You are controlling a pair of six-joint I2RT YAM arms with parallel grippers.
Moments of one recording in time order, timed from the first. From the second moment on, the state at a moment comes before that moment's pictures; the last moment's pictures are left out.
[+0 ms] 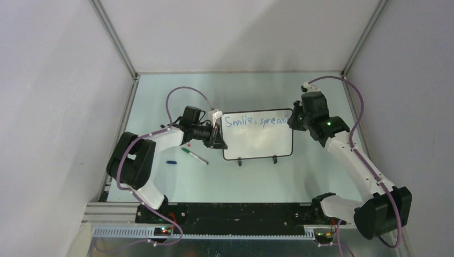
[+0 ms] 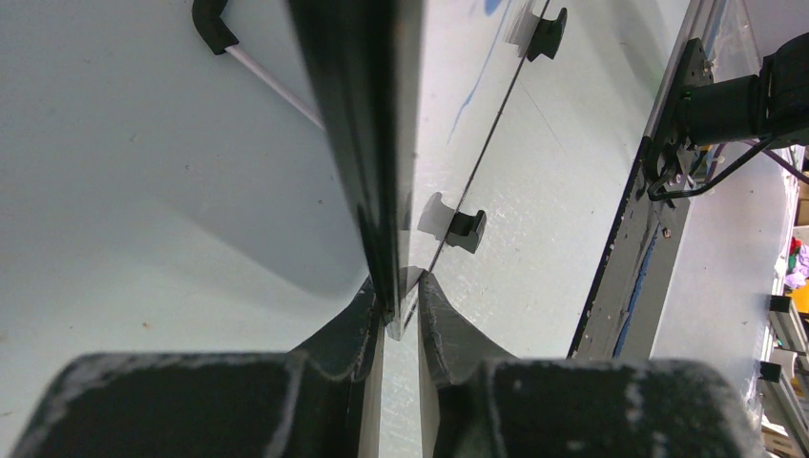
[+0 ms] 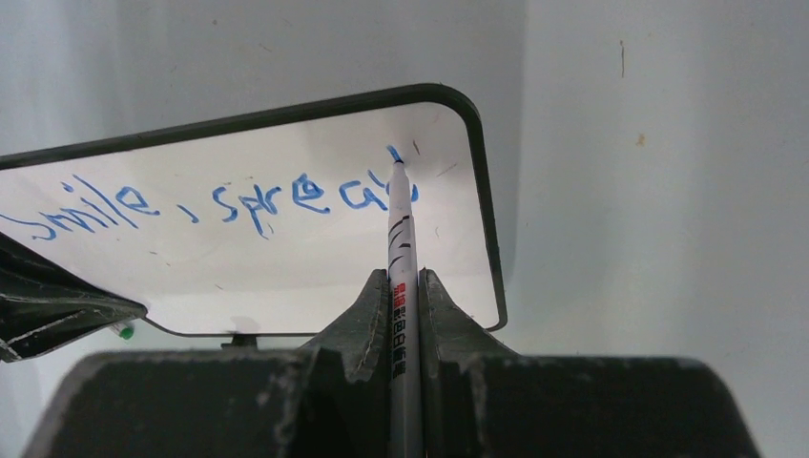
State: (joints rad) left arm -0.39 1.64 0.84 -0.07 0.83 -0.05; right arm 0.32 1.18 1.07 -0.59 0.10 0.39
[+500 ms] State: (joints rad) left arm -0.39 1.64 0.84 -0.07 0.83 -0.05; right arm 0.32 1.14 1.01 -0.62 0.10 0.39
